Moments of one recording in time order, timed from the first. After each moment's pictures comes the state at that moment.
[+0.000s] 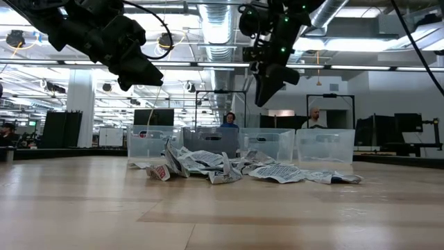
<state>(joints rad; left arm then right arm) 0.33 0.76 0.46 0.03 0.18 -0.12 -0.32 1.75 1.45 -0.81 0.23 -0.60</state>
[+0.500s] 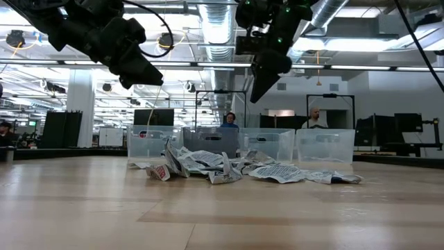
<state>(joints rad) 0.33 0.76 0.46 0.03 0.19 -0.02 -0.23 1.75 1.45 -0.81 0.15 -0.29</state>
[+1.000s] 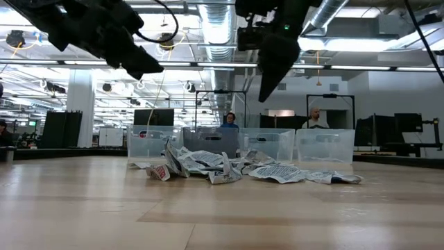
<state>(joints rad) 0.26 0.76 0.46 0.06 0.34 0.16 -0.07 1.75 1.42 -0.89 0.19 -0.04</state>
